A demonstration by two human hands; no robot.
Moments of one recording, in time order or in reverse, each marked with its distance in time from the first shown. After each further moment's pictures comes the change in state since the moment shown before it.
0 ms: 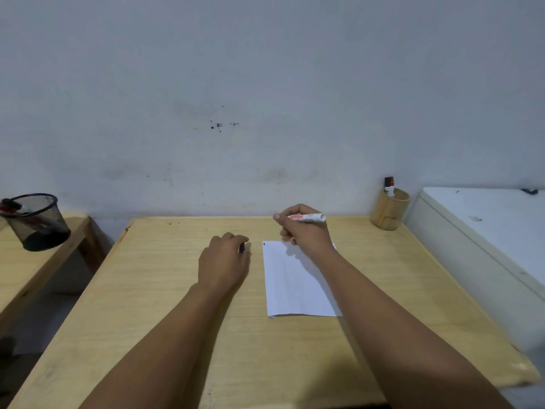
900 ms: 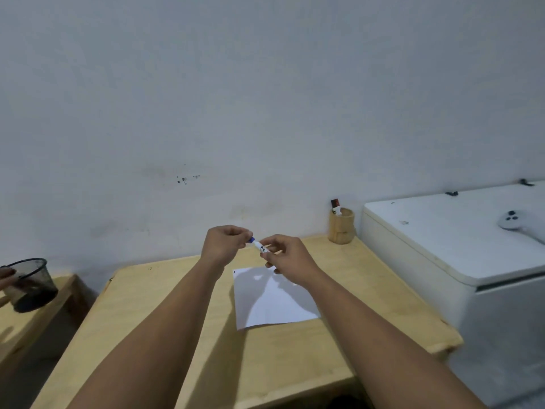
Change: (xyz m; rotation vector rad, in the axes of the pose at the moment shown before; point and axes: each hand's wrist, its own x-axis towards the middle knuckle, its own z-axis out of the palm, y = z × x) left_hand 0.005 0.128 -0.090 -0.889 -0.124 -0.180; right_hand -0.061 -0.031 -0.060 -0.231 -0.070 -0.105
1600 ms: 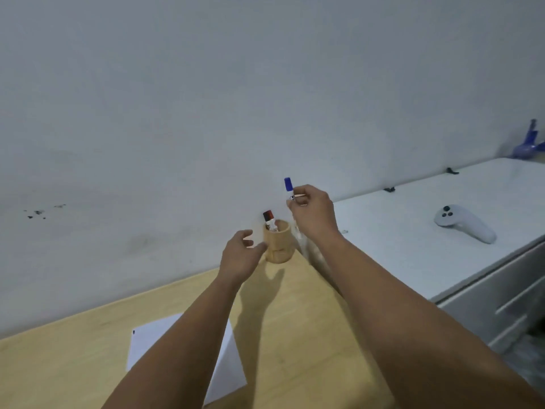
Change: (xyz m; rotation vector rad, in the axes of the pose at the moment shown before) left_hand 0.079 0.006 0.229 0.170 -0.194 0.063; right_hand 0.083 0.023 -0.227 -0.120 0.617 -0.038
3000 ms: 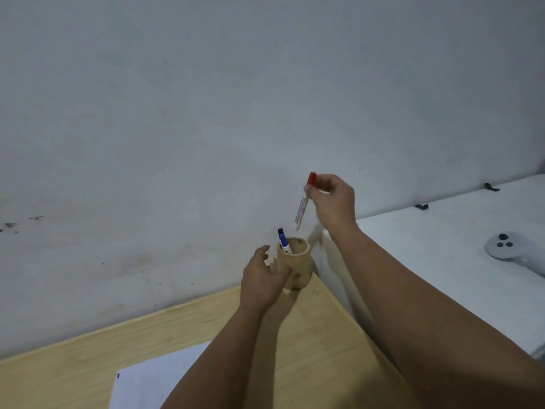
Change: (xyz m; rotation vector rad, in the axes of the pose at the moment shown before) left_hand 0.063 -0.033 0.038 0.070 0.041 0.086; right_hand 0.098 0.017 0.036 0.224 0.125 -0.020
